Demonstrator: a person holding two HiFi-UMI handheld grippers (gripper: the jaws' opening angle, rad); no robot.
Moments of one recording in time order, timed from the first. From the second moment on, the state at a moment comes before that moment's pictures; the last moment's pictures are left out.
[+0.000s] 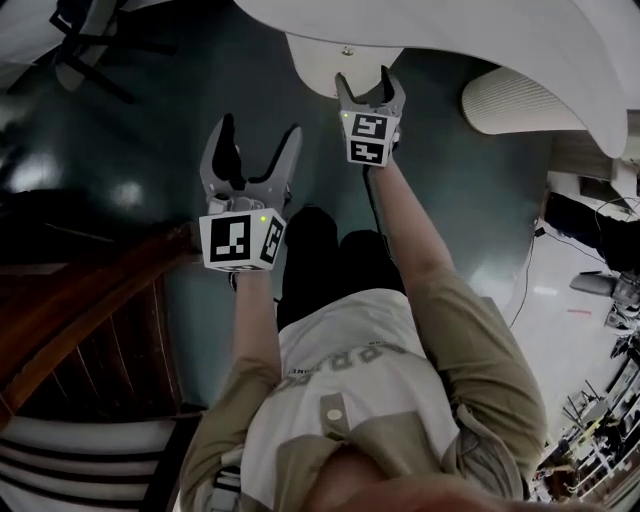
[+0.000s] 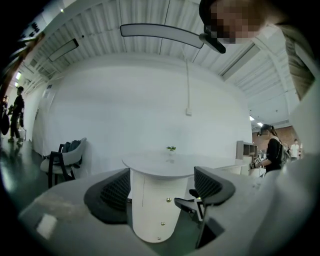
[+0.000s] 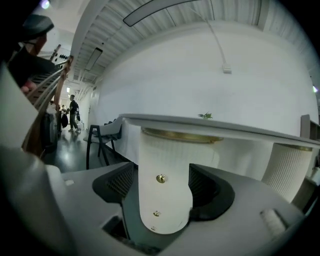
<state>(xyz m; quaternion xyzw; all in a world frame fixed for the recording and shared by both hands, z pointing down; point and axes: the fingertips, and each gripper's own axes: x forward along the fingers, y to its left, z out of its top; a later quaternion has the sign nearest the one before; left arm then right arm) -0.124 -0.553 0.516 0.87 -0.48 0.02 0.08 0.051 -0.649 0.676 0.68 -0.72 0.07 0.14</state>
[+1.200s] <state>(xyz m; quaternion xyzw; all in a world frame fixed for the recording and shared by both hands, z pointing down) -0.127 -0.593 0.592 0.87 -0.49 0.02 0.08 0.059 -0.737 0.771 0.73 -0.66 0.08 0.15</state>
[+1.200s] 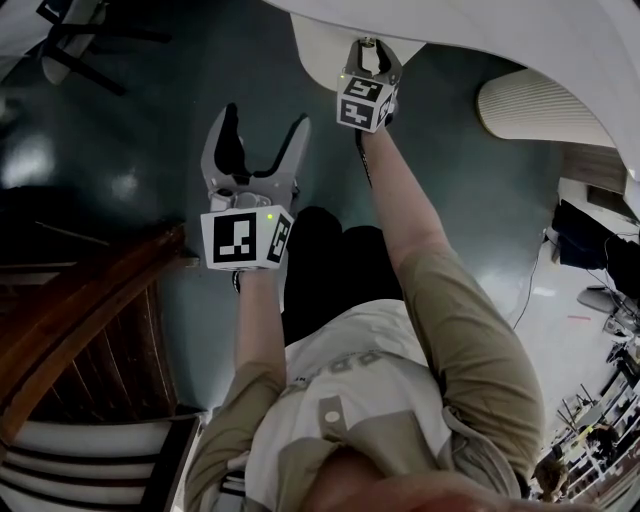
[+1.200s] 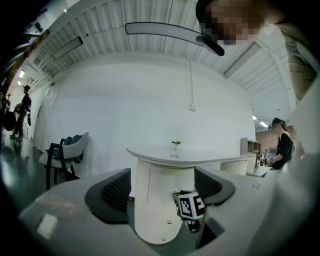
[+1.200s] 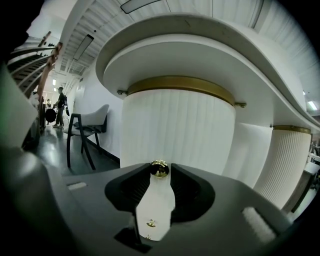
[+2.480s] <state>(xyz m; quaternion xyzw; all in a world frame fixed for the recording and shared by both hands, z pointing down) -0.127 -0.575 0.555 0.87 -0.48 0.02 0.09 0.037 -0.678 0.778 0.70 -0.69 0.14 0.16</state>
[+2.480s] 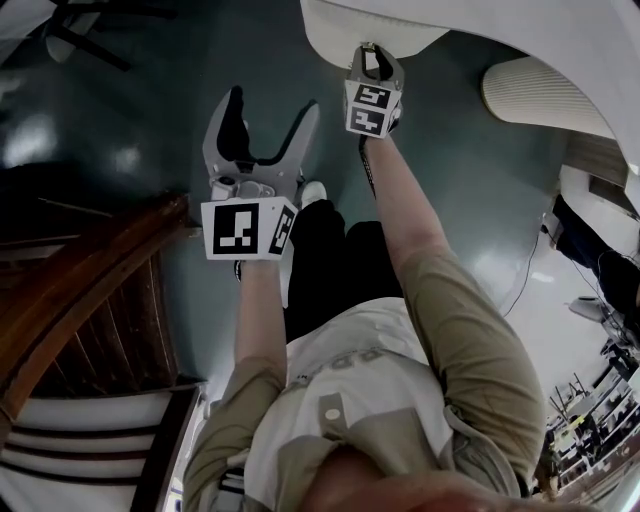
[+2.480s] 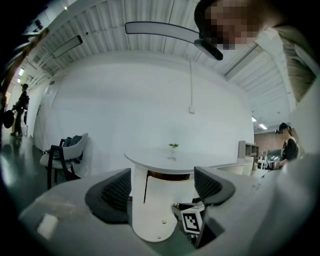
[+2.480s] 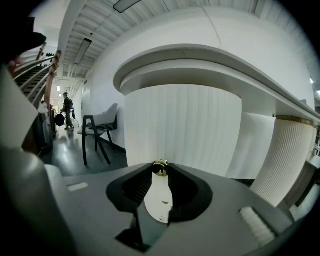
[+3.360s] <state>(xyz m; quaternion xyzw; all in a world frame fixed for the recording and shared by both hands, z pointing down) -0.113 -0.574 0.533 0.87 -0.48 0.04 0.08 0.018 -0.637 0.787 0.67 -0.70 0.17 0.18</state>
